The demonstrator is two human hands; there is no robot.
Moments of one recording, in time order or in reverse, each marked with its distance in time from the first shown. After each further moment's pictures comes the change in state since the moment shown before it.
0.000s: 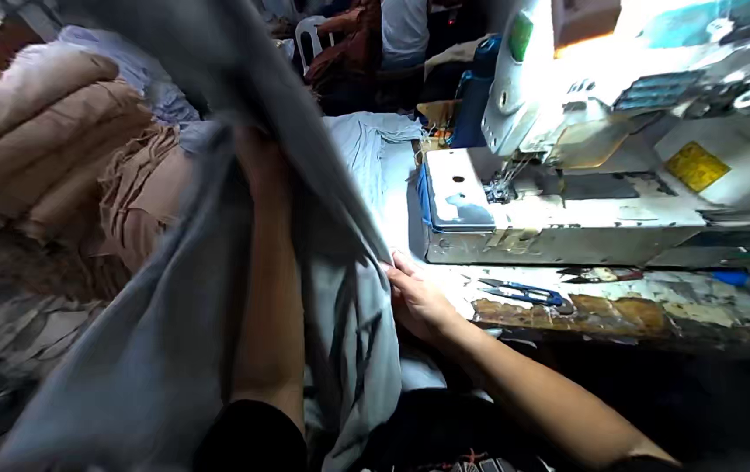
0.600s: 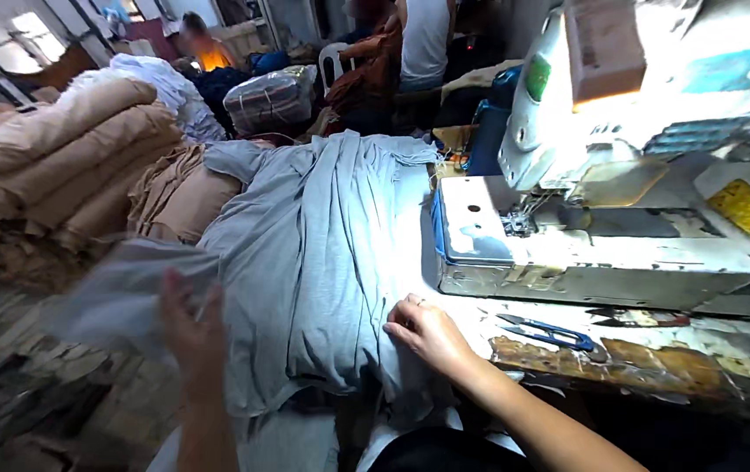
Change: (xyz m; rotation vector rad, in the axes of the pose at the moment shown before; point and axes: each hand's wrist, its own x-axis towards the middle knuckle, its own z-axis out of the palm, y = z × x) left_hand -0.159 -0.050 -0.150 0.191 0.005 -0.215; right_hand 0.011 0.009 -0.039 -1.211 -0.033 -0.078
